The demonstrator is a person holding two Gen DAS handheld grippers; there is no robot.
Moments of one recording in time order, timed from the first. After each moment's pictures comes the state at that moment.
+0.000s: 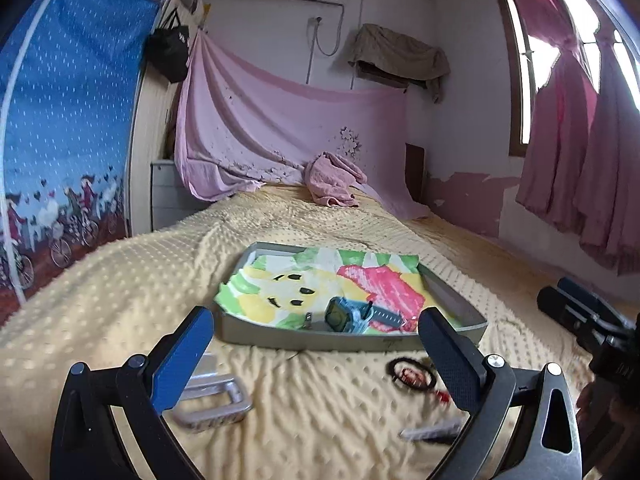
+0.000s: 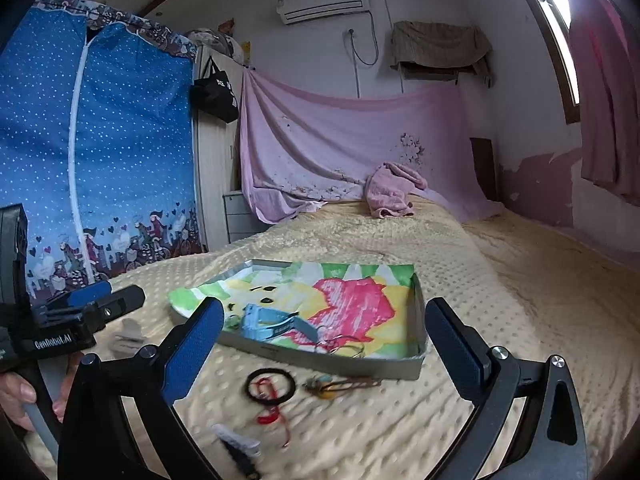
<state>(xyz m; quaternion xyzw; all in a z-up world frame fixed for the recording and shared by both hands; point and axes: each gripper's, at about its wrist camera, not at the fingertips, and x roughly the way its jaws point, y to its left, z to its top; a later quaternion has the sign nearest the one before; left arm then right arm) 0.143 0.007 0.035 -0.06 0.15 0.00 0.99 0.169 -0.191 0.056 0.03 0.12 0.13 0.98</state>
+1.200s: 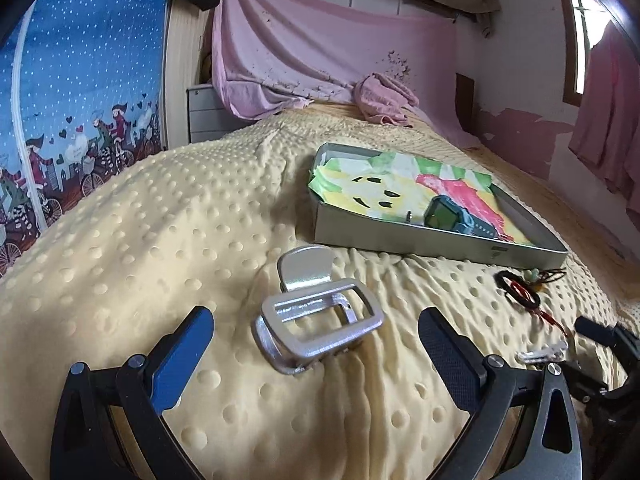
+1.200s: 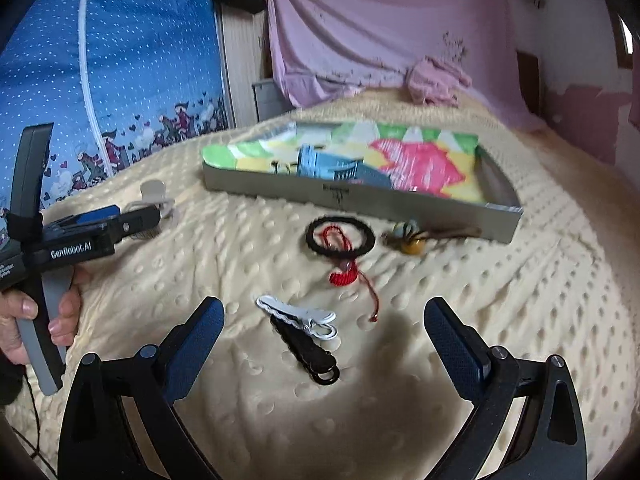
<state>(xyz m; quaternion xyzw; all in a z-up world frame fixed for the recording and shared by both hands) 0.169 0.066 -0.022 -0.07 0.30 0.06 0.95 0.182 -0.136 -0.038 -0.01 0.32 0.19 0.93</state>
